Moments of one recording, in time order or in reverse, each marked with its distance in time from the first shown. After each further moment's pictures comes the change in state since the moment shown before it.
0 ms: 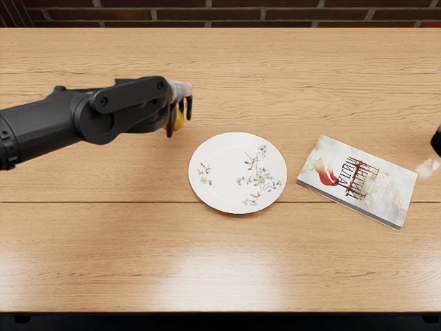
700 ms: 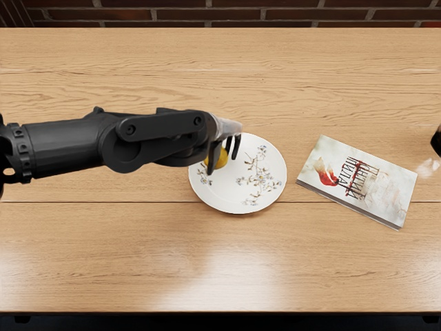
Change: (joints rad) left arm 0.006 -0.057 -0.011 -0.195 -0.005 -0.016 0.004; right arm -0.003 0.000 0.000 -0.009 0.001 -0.001 0.000
